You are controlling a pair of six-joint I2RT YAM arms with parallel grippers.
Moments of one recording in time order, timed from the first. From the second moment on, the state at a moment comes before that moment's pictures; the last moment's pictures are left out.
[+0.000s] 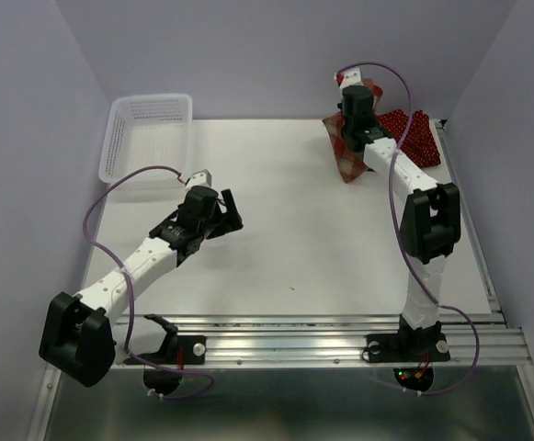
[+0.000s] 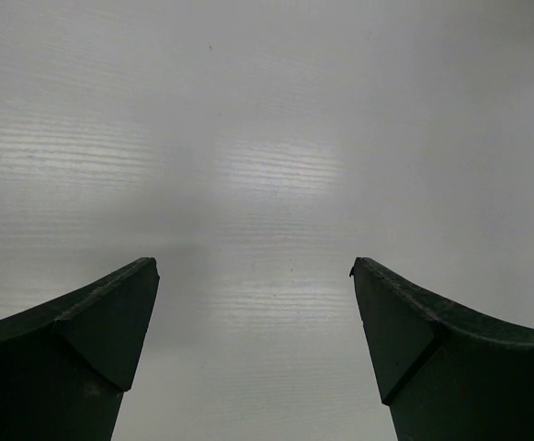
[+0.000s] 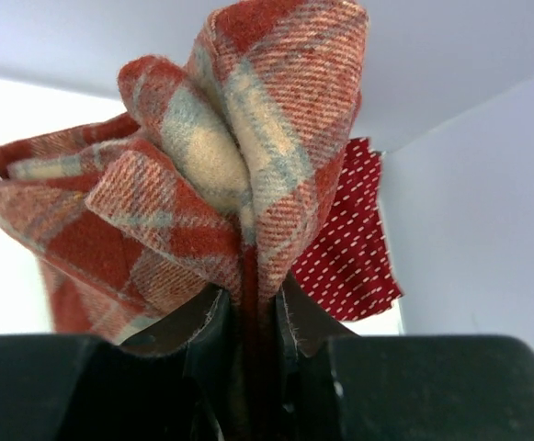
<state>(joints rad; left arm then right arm) -0.51 1.16 0.77 -0.33 -0.19 -0.65 0.32 2.04 1.80 -0.11 0.63 -0.34</state>
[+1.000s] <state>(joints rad) -0.49 1.29 0.85 -0.29 -0.20 -0.65 0.17 2.17 2.06 -0.10 0.58 -0.44</state>
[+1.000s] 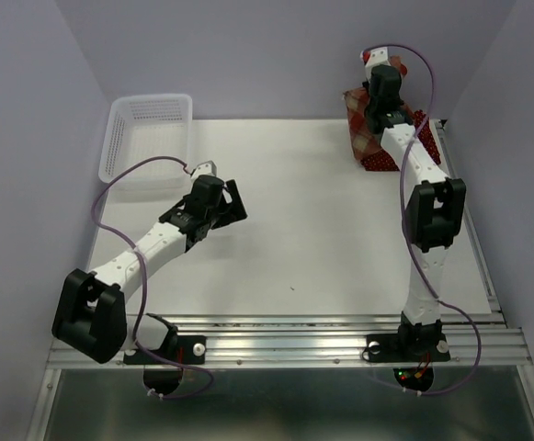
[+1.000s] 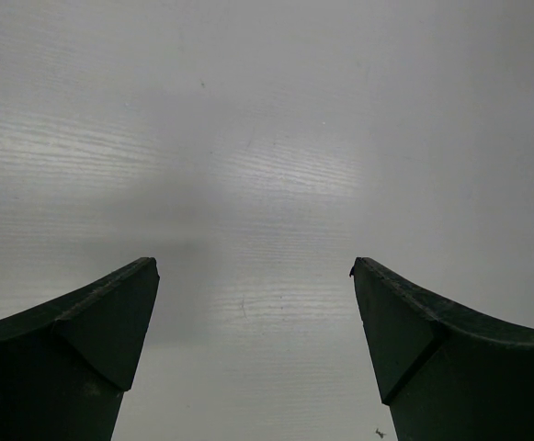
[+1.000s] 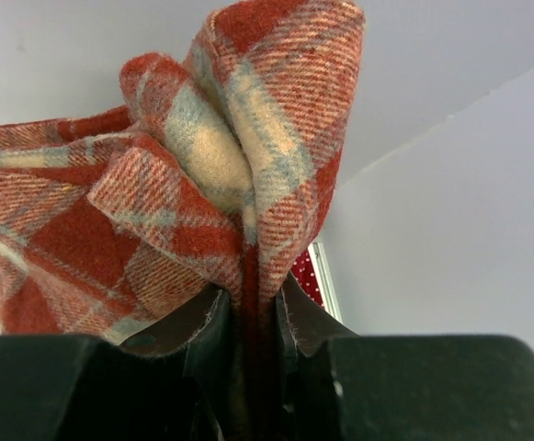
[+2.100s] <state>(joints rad) -0.48 1.55 1.10 -0.44 -0.15 -0.65 -0.15 2.50 2.21 -0.09 0.18 -0.25</state>
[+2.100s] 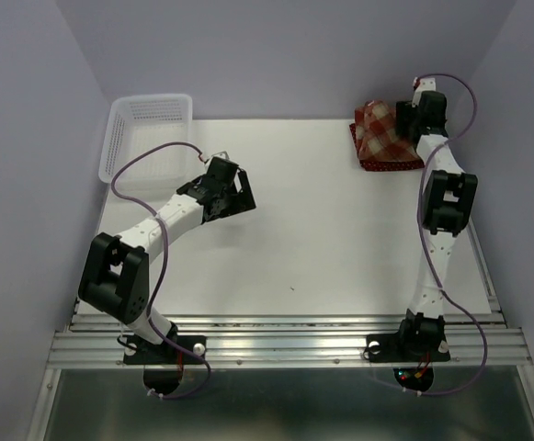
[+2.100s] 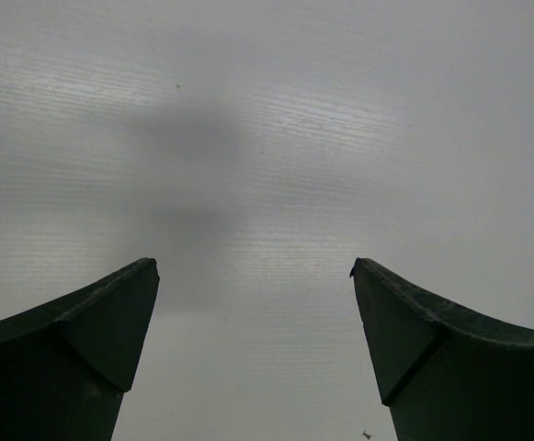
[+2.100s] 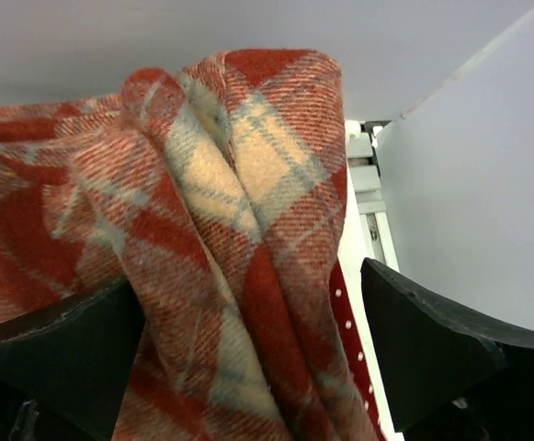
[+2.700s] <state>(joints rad) -0.48 1.55 1.11 -0.42 -0.12 -0.61 -0.15 2.03 2.09 -0.25 0.02 -0.03</state>
